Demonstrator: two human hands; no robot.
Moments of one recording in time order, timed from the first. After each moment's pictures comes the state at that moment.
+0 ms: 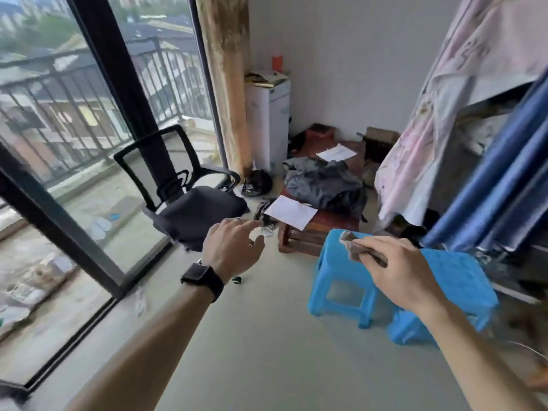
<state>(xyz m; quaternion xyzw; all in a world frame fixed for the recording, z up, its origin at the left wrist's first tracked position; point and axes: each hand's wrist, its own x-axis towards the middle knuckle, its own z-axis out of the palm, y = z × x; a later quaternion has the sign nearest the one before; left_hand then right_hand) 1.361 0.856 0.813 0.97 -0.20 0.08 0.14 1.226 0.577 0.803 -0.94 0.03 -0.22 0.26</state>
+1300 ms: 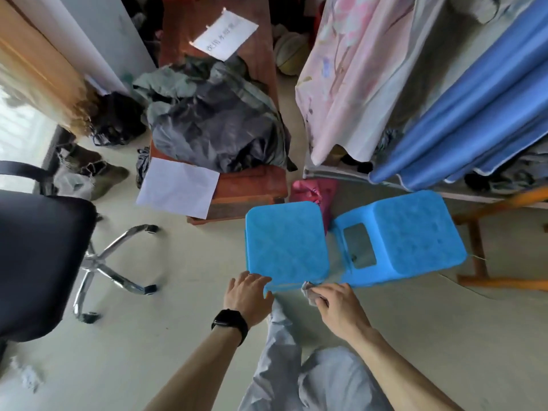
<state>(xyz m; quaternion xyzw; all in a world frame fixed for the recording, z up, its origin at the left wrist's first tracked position) 1.634 0.461 0.460 0.88 -0.32 -0.36 0.02 1.460 0.298 0.405 -0.91 0.28 0.12 0.29</state>
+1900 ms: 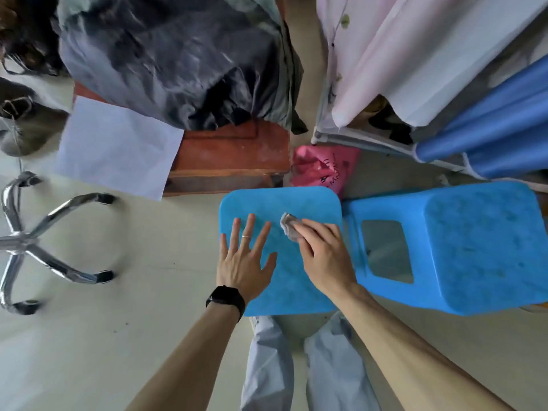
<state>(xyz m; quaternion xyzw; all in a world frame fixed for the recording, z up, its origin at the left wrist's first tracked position) 1.707 0.371 0.220 0.90 -0.34 -0.26 0.06 1.607 0.210 0.226 -0.93 0.24 -0.06 0.28</state>
